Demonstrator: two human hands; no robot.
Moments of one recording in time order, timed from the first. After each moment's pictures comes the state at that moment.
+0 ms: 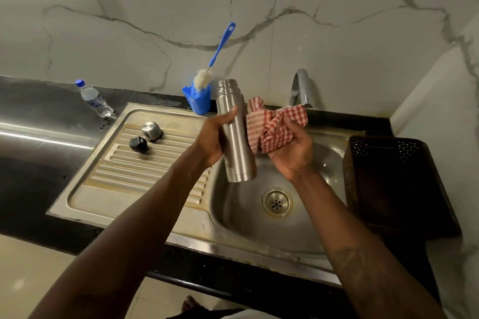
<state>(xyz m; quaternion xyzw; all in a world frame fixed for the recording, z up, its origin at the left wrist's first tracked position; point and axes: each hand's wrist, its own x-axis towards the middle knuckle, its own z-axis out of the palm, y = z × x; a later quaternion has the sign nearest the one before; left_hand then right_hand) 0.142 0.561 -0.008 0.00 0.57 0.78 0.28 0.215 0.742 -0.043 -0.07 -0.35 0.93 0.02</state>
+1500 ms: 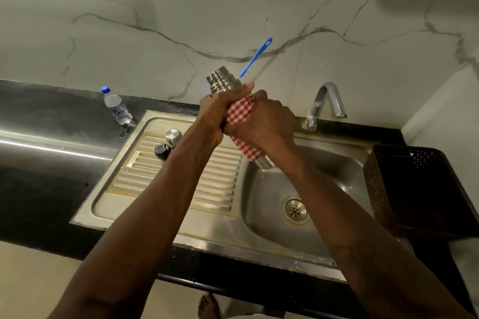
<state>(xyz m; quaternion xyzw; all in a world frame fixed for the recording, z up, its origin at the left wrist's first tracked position) 0.104 0.482 0.070 0.01 0.60 0.77 0.20 0.168 0.591 0.080 -0.13 -0.97 0.20 0.10</state>
